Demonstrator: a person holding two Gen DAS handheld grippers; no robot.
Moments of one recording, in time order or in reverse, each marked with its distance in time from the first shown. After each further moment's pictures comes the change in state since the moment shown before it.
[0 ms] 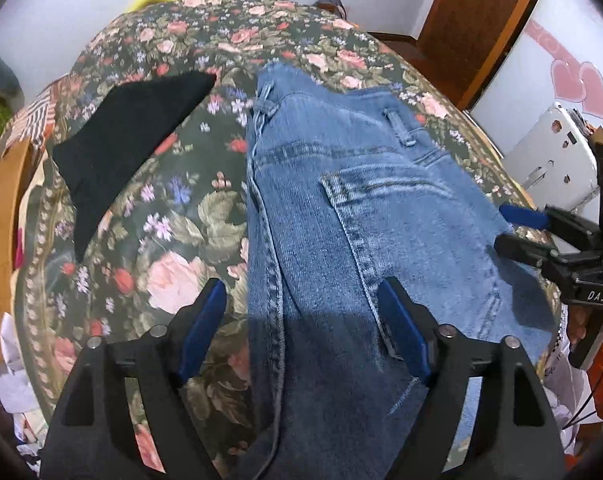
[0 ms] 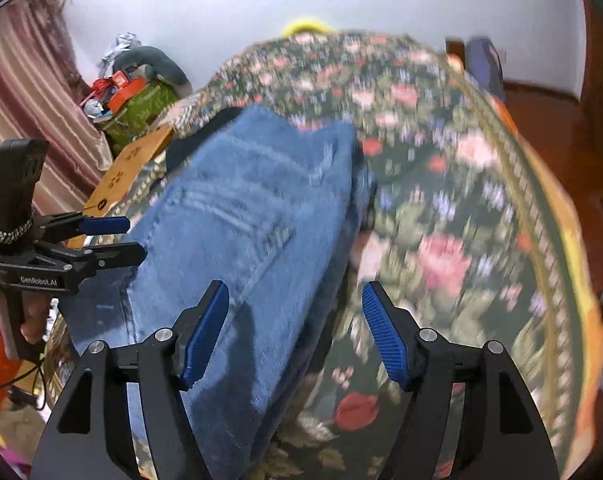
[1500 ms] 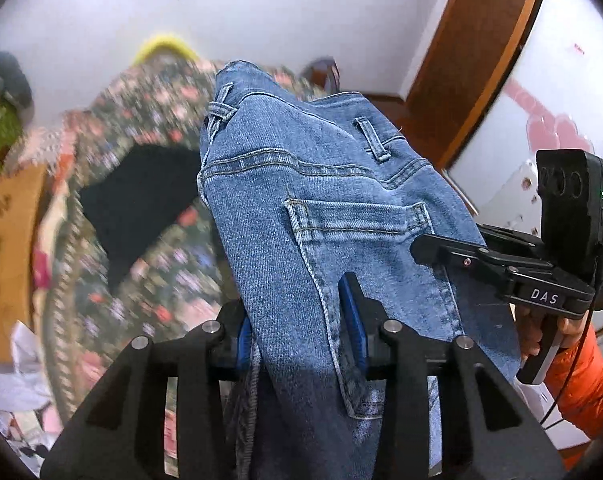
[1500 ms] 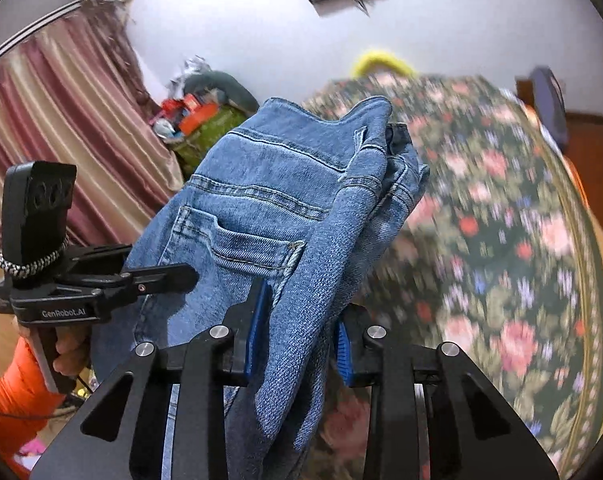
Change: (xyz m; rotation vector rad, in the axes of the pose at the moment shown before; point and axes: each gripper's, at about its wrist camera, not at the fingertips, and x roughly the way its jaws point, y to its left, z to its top) left arm -0.114 0.008 0.024 -0.045 -0.224 -0.061; right arm -0.047 0.073 0.074 -0.148 -0.174 0.244
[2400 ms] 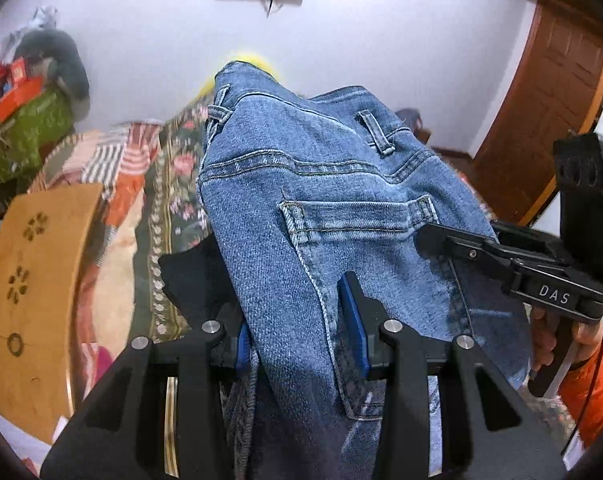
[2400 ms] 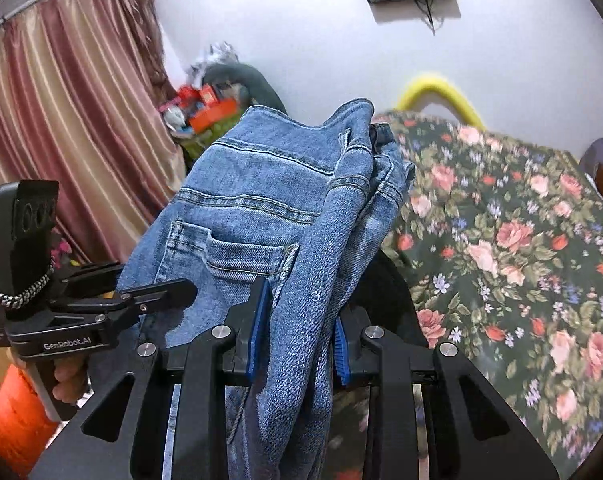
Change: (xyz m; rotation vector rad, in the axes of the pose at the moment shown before) left arm 0.097 0.220 0.089 -0.147 -0.098 0.149; right arm 0.236 -0.010 0.137 -0.159 0.074 0.002
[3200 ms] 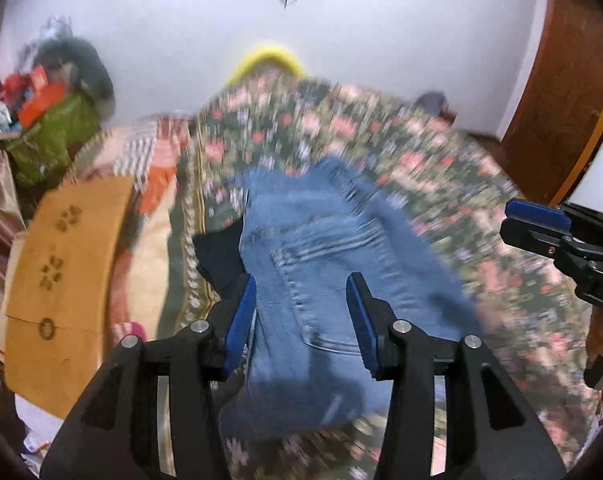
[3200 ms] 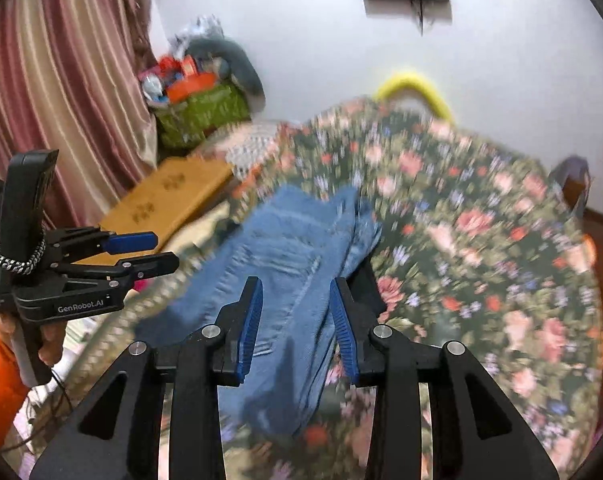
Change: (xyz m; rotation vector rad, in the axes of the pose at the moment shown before) left arm -0.055 -0.018 -0.017 0.036 -0.012 0.127; right arm -0.087 0.047 -0.014 -0.089 -0.044 -0.141
